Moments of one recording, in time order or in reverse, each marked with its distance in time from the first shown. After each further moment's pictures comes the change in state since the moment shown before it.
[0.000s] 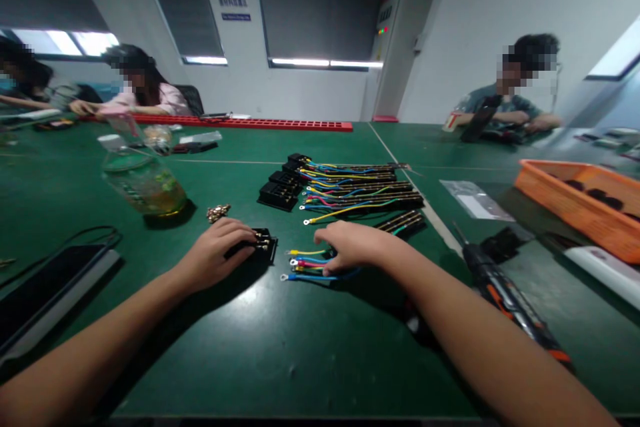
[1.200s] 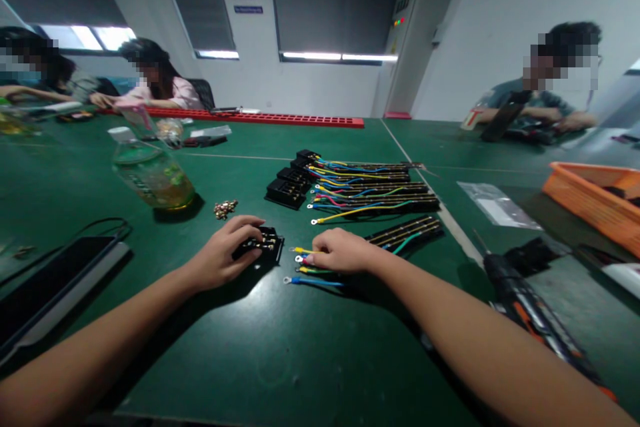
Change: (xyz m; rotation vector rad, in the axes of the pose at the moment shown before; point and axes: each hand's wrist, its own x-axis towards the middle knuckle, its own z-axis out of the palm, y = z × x) left_hand -0.001 0.006 0.002 -0.109 -0.061 -0.134; right_hand 0.042 0.005 0.032 0.338 0.066 -0.080
